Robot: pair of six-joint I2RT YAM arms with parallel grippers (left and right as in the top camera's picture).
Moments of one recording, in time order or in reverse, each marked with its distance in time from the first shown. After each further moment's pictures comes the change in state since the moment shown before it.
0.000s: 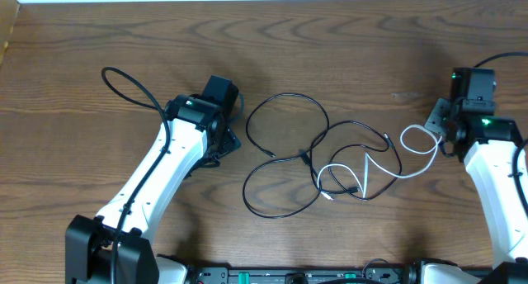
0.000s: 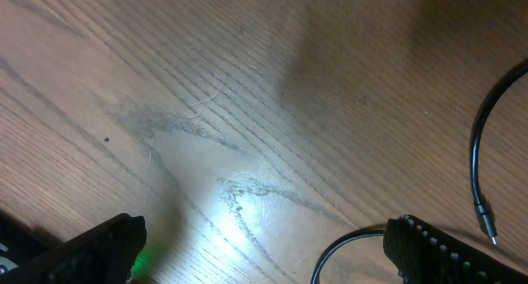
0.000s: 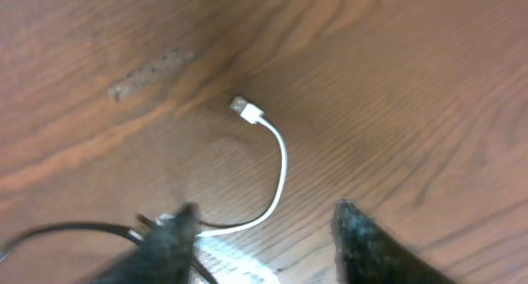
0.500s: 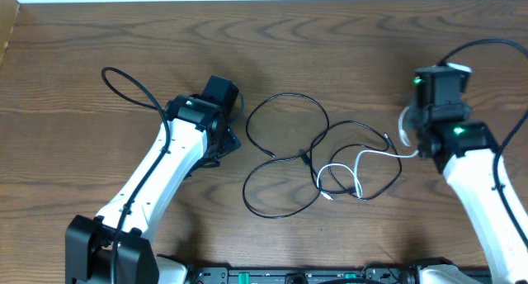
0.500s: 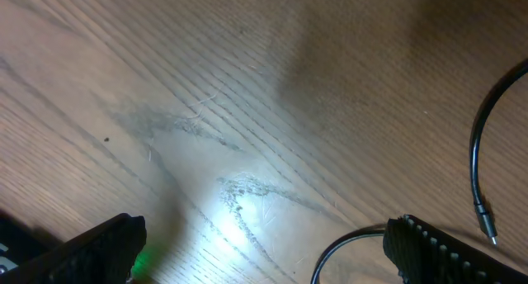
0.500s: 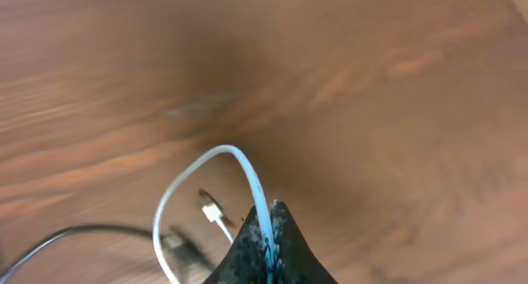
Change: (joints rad) left arm 0.000 0.000 0.000 0.000 0.000 0.000; right arm 0.201 -0.053 0.000 0.039 0.217 -0.029
